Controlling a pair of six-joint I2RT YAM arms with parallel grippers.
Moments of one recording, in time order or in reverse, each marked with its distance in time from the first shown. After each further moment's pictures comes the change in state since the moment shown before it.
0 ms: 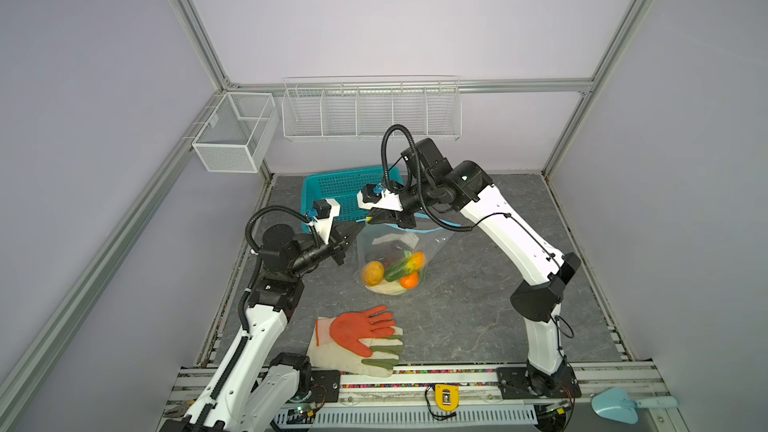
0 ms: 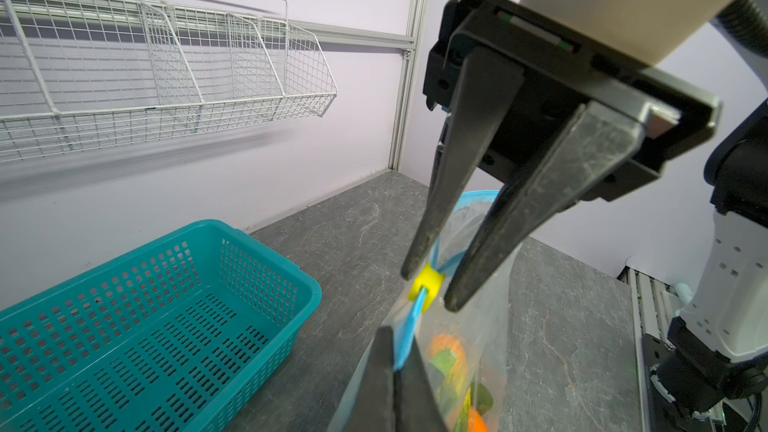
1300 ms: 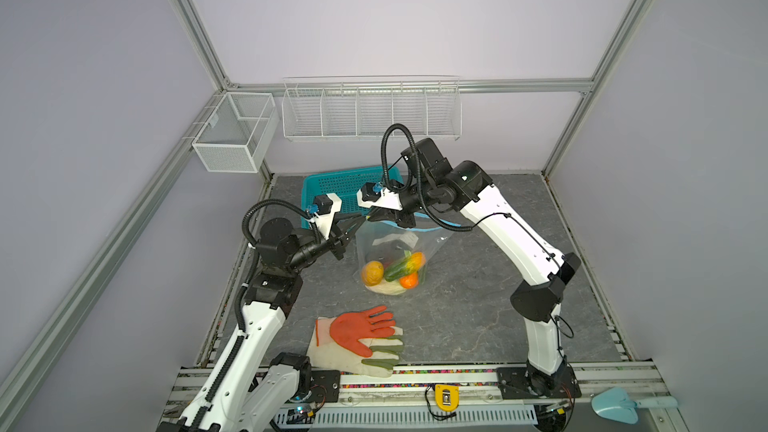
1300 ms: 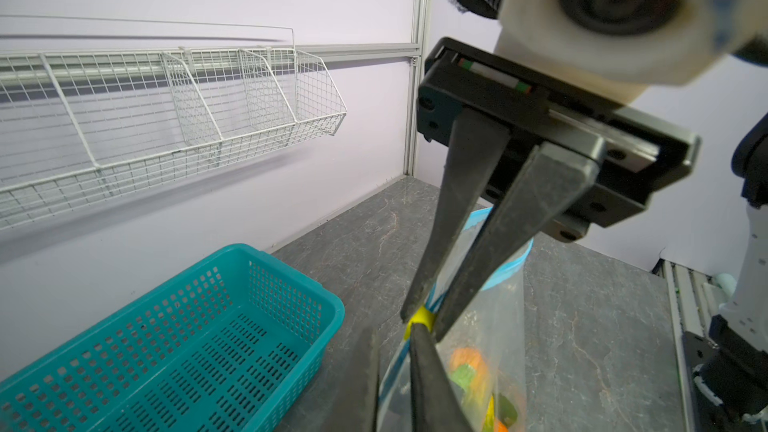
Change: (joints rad) left arm -0.014 0.011 0.082 -0.067 -0.041 0.089; right arm -0.001 0.000 0.000 0.008 0.023 0.025
